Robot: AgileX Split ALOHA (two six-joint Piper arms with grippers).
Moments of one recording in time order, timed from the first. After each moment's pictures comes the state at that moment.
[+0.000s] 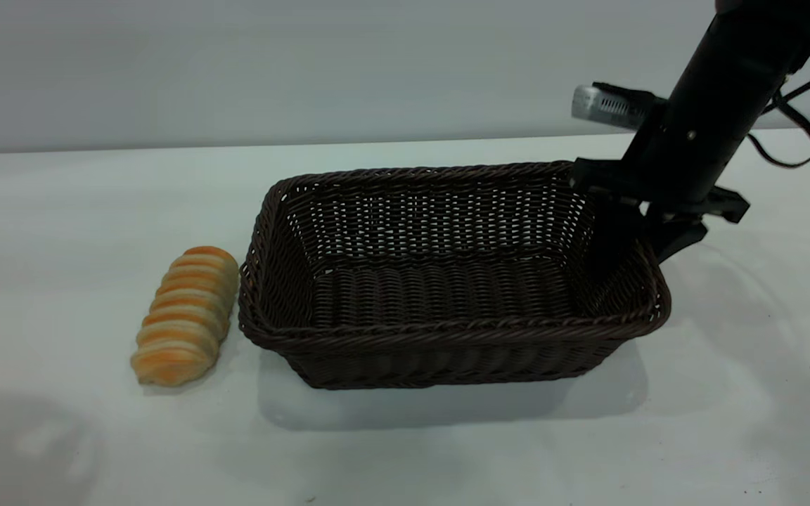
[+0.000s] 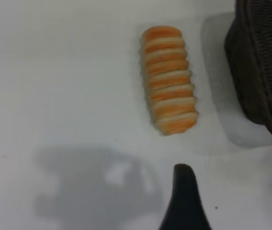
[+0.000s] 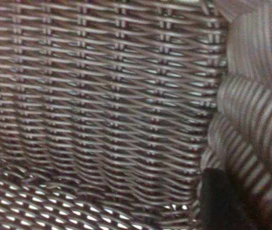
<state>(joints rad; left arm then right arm) 0.00 1.19 -0.79 -0.30 0.58 0.24 0.18 2.31 -1.54 0.47 0.84 -0.27</state>
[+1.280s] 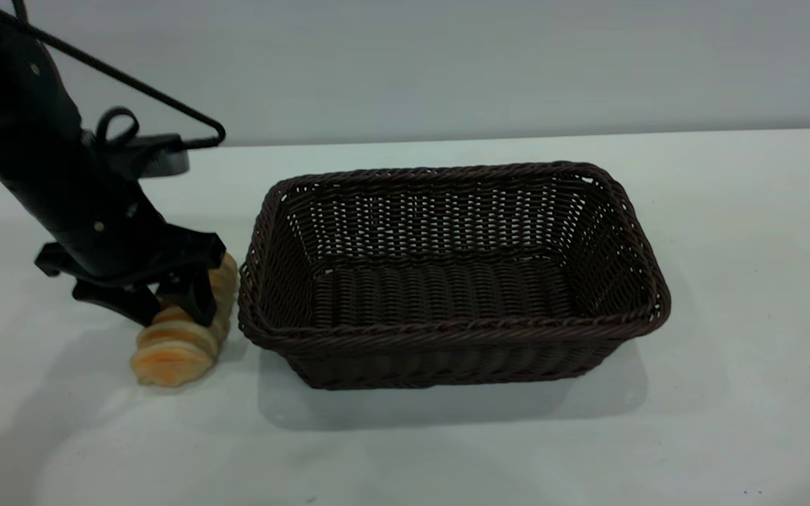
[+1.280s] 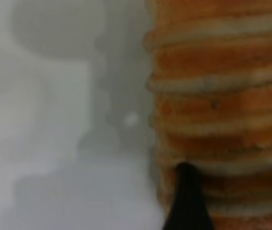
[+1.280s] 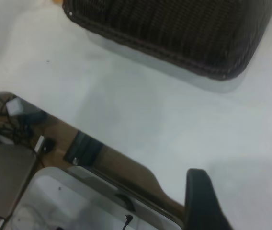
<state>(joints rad) -0.15 2.19 -1.13 -0.35 0.24 0.25 0.16 0.91 -0.98 0.40 1.19 -0.33</state>
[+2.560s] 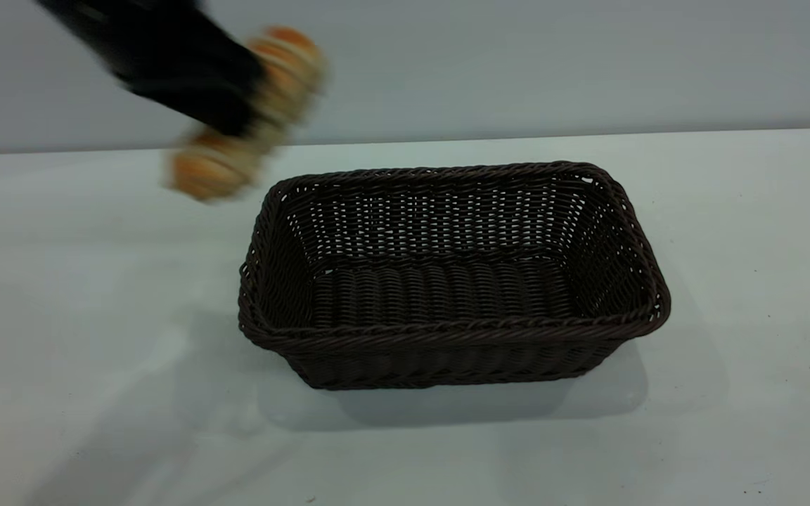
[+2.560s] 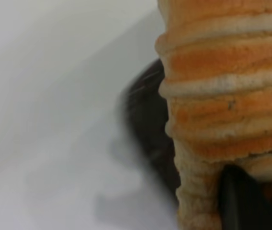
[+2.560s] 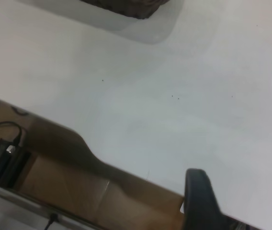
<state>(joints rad) -0.45 1.82 -1.12 -0.09 0.25 0.24 0.16 0.26 -0.48 0.17 1.14 -0.26</state>
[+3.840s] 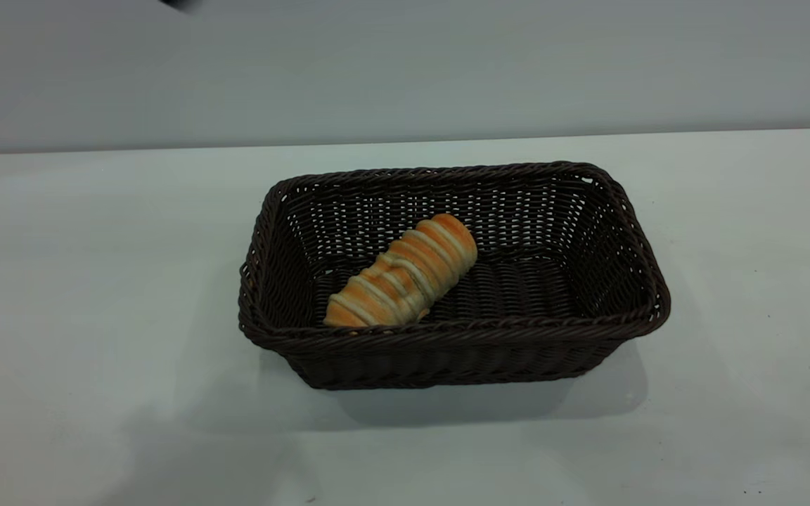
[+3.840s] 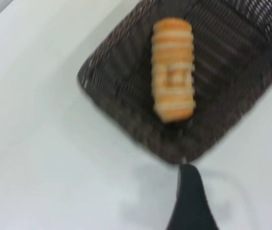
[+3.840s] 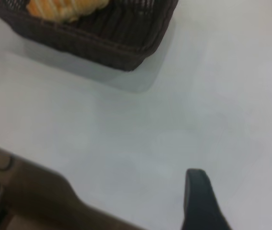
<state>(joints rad) -0.58 1.28 -1.12 0.00 0.77 0.18 0.16 0.03 -0.47 0.14 1.14 -0.24</state>
